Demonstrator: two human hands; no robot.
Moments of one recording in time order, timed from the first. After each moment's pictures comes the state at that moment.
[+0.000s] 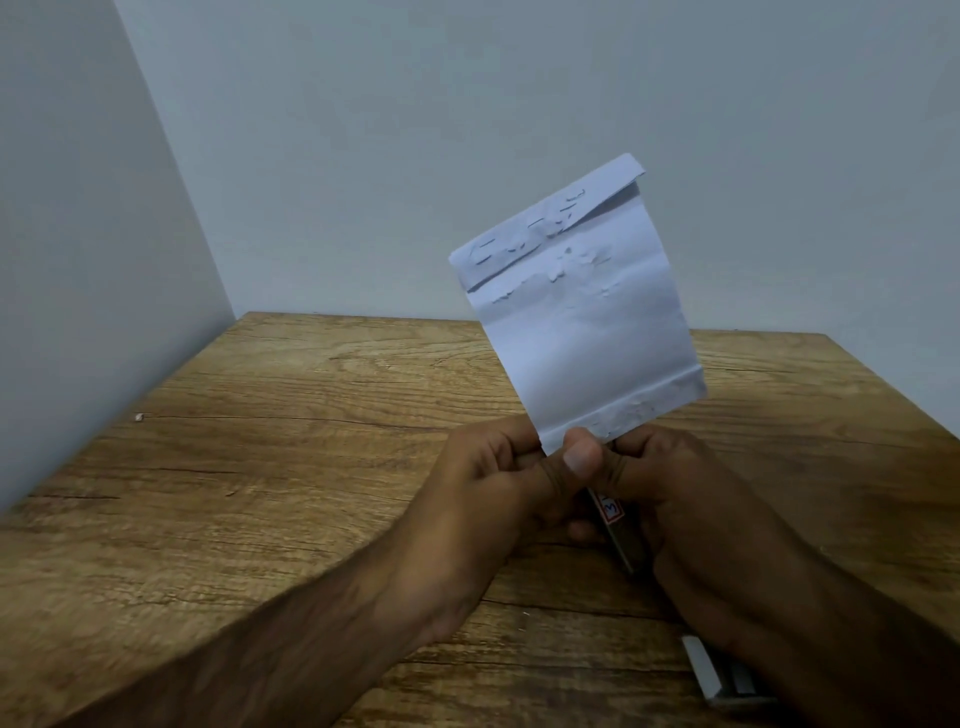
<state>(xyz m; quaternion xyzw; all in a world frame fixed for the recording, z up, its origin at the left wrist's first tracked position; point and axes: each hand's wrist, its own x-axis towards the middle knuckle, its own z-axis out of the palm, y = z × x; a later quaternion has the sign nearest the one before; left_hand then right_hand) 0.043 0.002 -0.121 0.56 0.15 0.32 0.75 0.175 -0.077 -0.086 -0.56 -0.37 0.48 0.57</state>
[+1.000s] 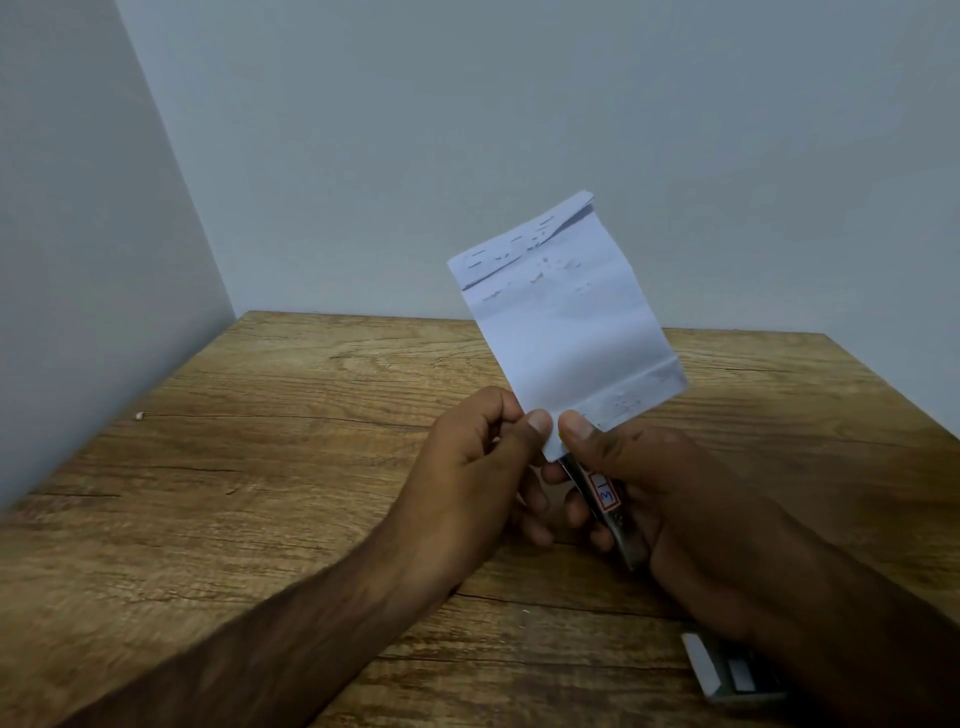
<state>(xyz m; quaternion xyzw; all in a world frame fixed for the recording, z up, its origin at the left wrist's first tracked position) 0.039 0.009 -0.113 0.65 0.28 0.39 0.60 0.178 -0.073 -0.082 -0.52 -0.38 0.53 0.55</state>
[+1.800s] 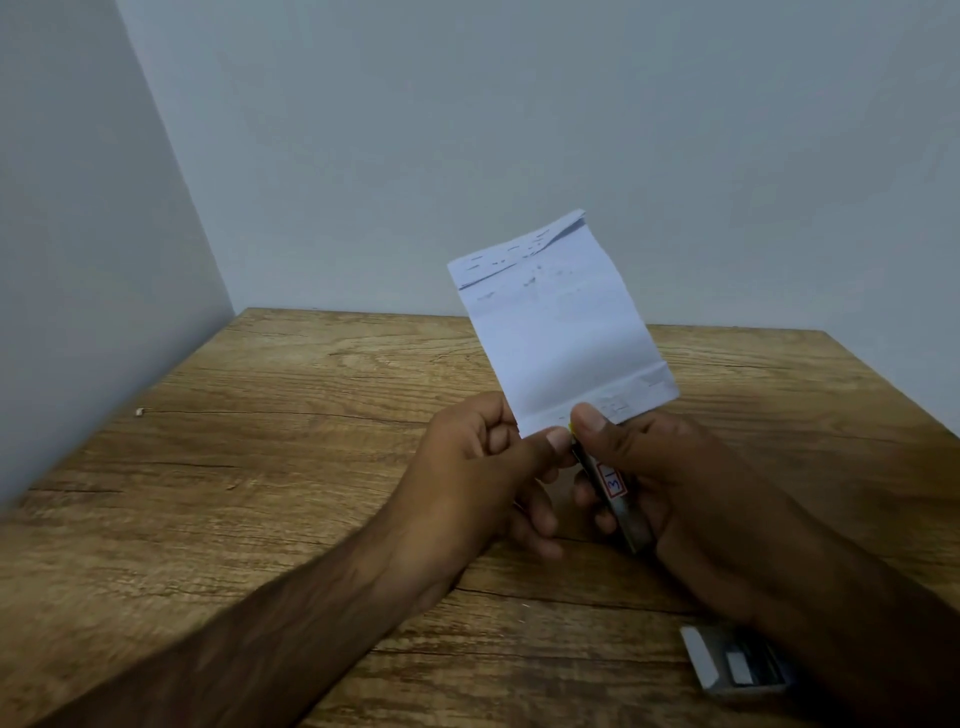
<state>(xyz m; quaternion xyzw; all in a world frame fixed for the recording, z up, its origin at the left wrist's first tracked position) 0.036 0.007 -0.109 0.60 0.24 0.34 0.68 0.185 -0.075 -0.080 -0.52 -0.39 0.52 0.56</state>
